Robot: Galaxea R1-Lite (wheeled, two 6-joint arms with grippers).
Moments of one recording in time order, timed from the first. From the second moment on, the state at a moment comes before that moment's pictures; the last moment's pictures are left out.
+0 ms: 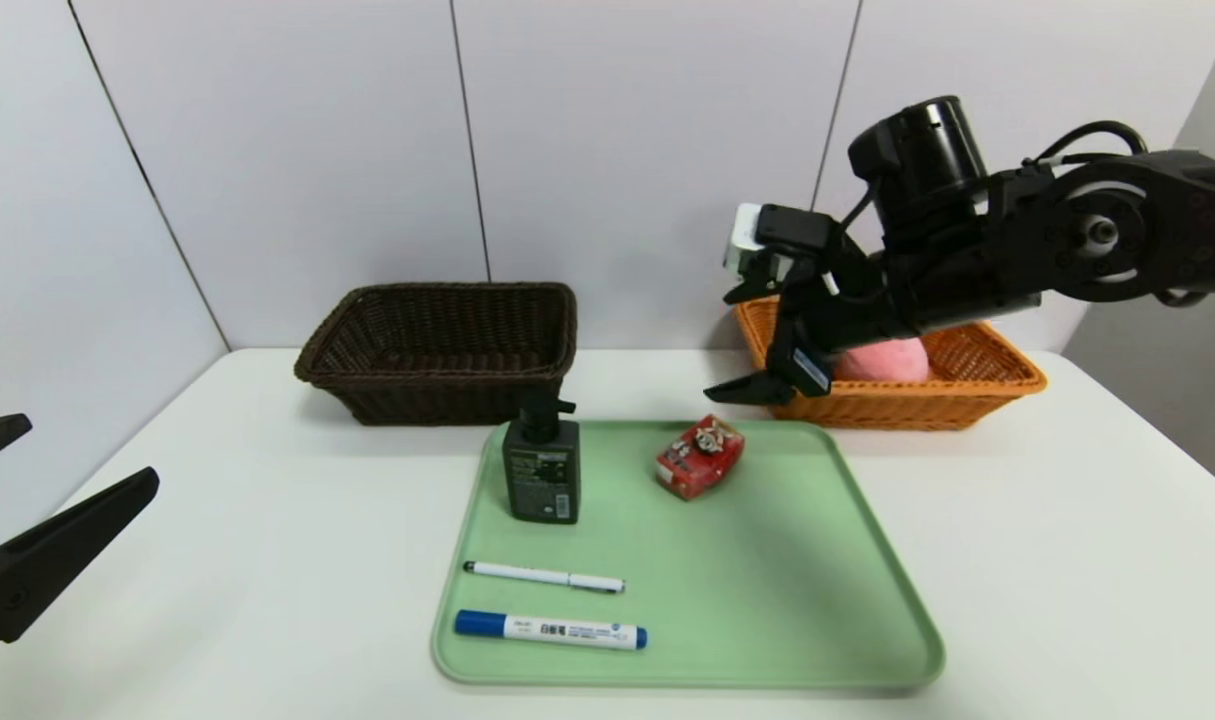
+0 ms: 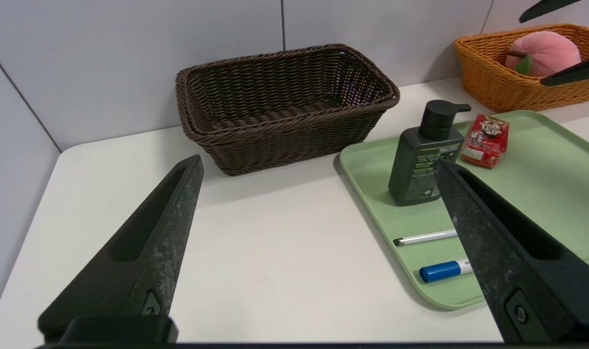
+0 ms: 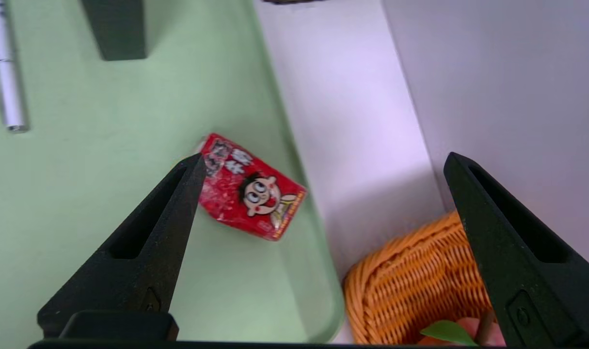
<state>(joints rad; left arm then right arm) -0.03 0.73 -0.41 -0.36 -0.28 0.02 0.43 1.90 -1.64 0.38 0.33 -0.86</state>
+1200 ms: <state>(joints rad) -0.03 0.72 -0.40 -0.36 -0.40 0.02 0.49 2.21 -1.96 0.72 0.18 -1.18</state>
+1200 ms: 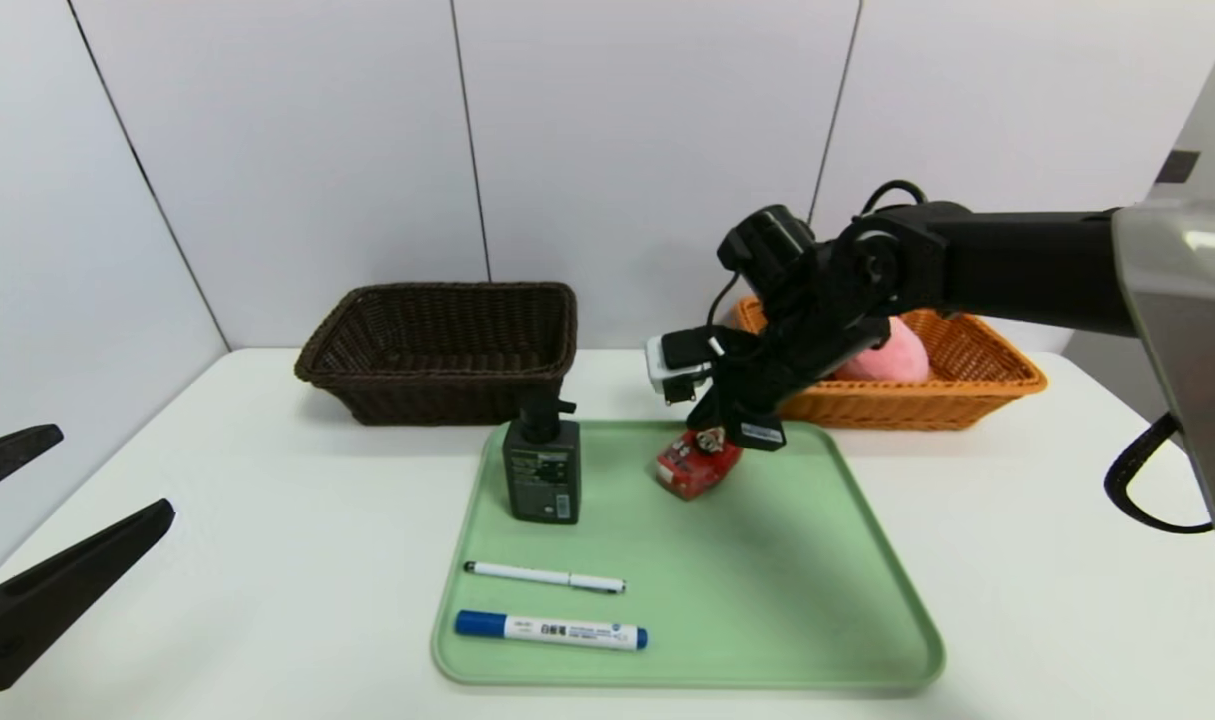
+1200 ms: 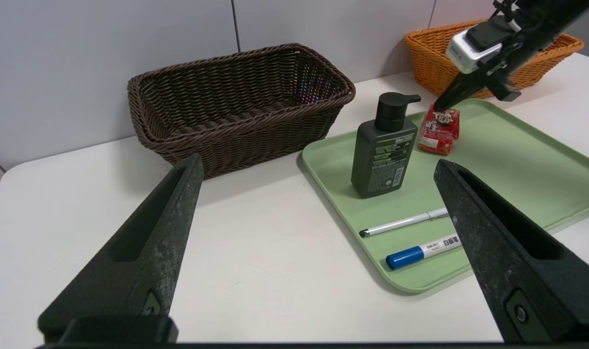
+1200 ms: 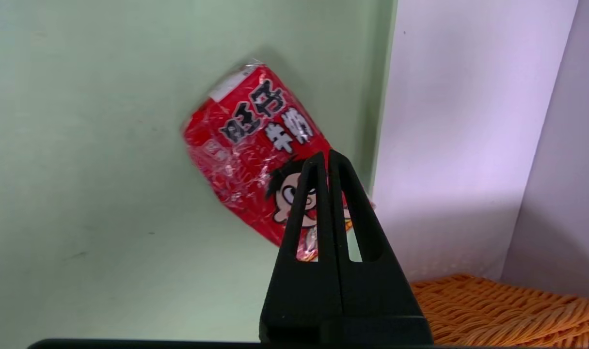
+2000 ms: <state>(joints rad) -0.03 0.73 -0.43 -0.36 -0.41 0.03 0.49 2.21 -1.94 0.64 0.18 -1.24</state>
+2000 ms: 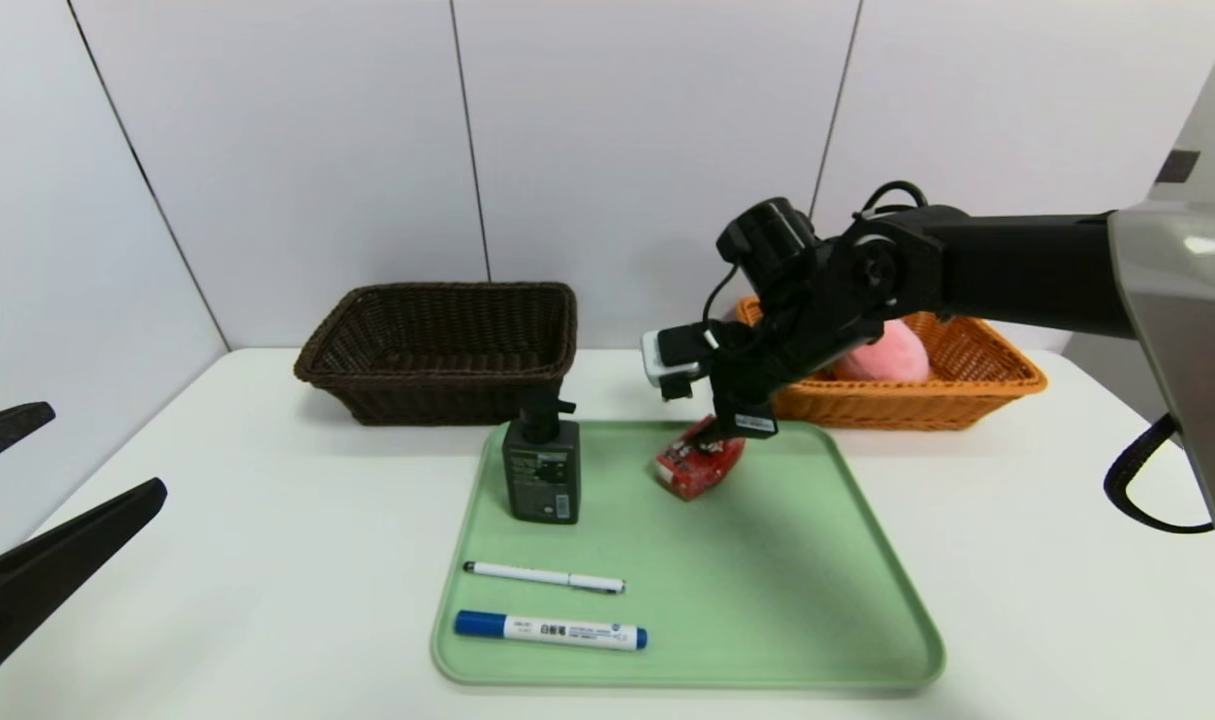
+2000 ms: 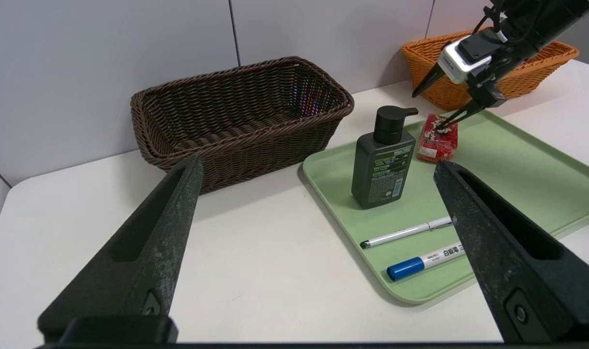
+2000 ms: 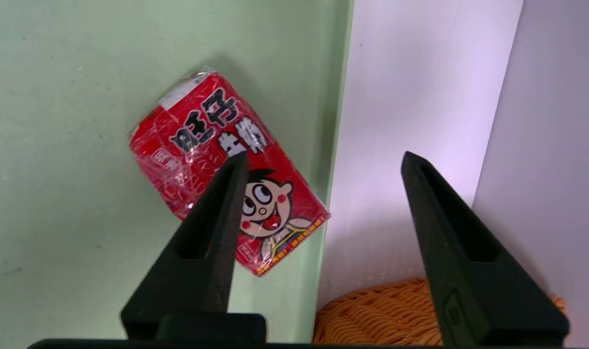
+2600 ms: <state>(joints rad) -0.03 0.73 -0.43 -0.36 -0.41 0.03 0.50 2.19 -1.94 0.81 0.17 -1.30</state>
